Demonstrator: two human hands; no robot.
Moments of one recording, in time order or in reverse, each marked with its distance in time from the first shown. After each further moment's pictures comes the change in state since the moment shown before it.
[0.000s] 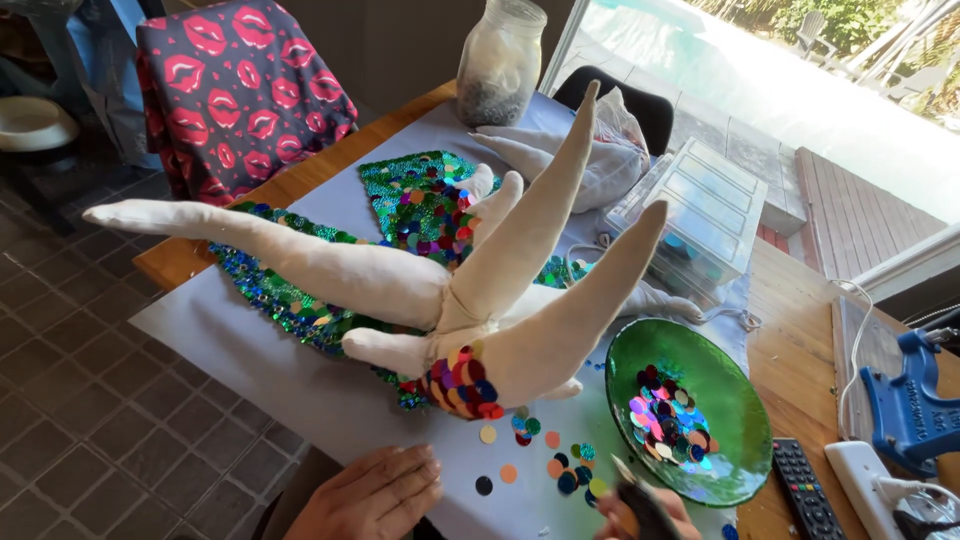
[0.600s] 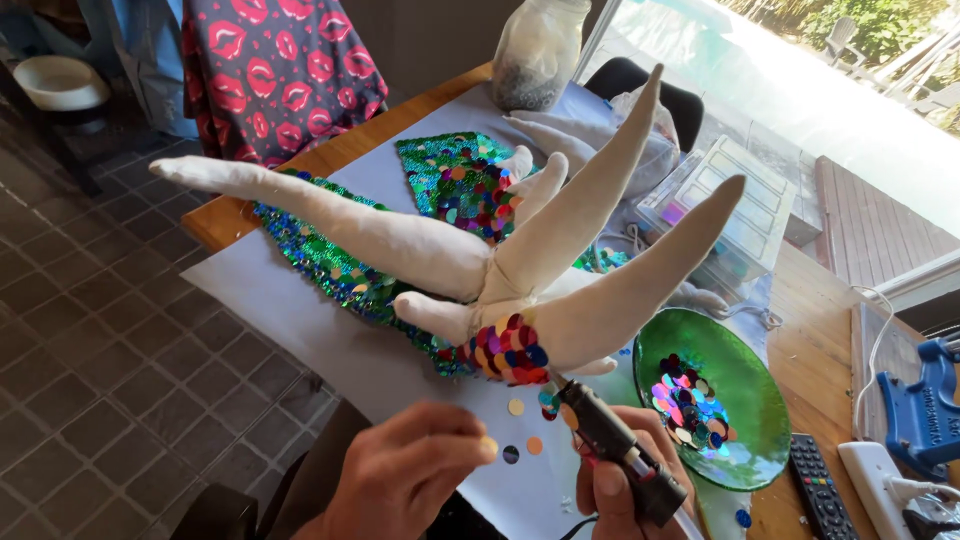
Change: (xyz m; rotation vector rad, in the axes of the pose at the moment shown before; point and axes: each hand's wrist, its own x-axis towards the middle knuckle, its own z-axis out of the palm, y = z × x) left_hand 0.067 0.041 -0.057 -0.462 0.376 -0.275; right_hand 0.016 -0.168 0.075 0.006 -0.067 0.131
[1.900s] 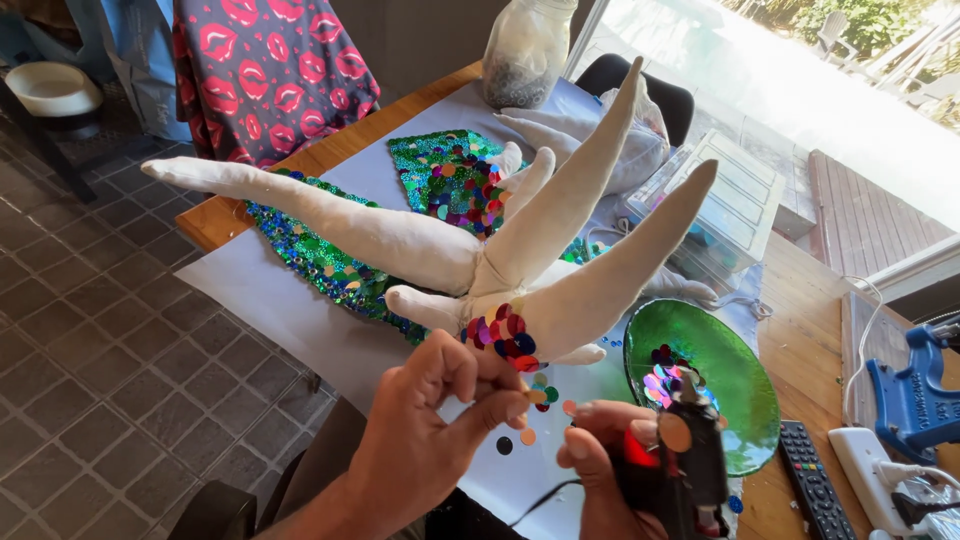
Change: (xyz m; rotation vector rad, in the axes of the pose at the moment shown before) left_hand 0.055 0.032 0.018 -0.455 0.091 -0.463; right_hand -0.010 -0.025 0.030 0.077 0.303 -0.309
